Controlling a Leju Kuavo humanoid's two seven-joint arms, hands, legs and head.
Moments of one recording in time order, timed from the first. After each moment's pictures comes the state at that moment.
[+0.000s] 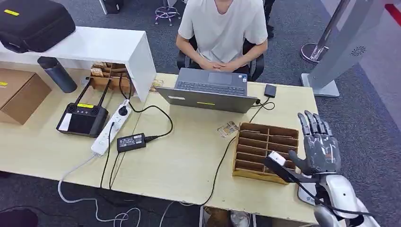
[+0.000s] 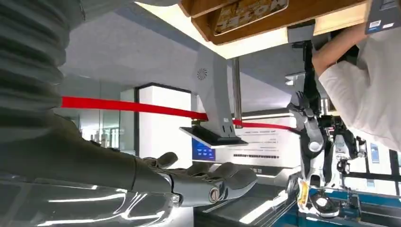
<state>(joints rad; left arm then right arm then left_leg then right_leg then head) 0.04 0.00 -0.68 -0.25 0.54 -0.12 -0.27 -0.17 -0.47 0.41 -1.58 1.14 -0.34 0.20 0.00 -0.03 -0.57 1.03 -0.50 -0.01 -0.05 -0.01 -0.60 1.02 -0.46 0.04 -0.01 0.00</state>
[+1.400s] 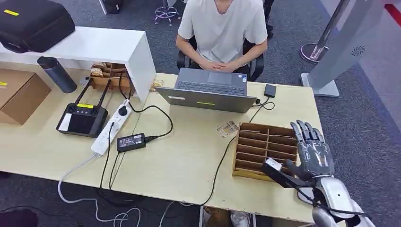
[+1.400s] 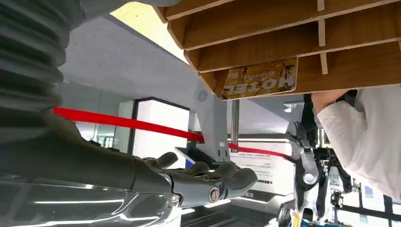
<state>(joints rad) 0.36 -0.07 -0.40 -0.93 0.97 0.59 -0.01 -0.18 -0.47 0.46 -1.49 1.10 -0.31 0.17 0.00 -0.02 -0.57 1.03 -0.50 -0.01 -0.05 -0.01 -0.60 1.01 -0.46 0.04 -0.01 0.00</state>
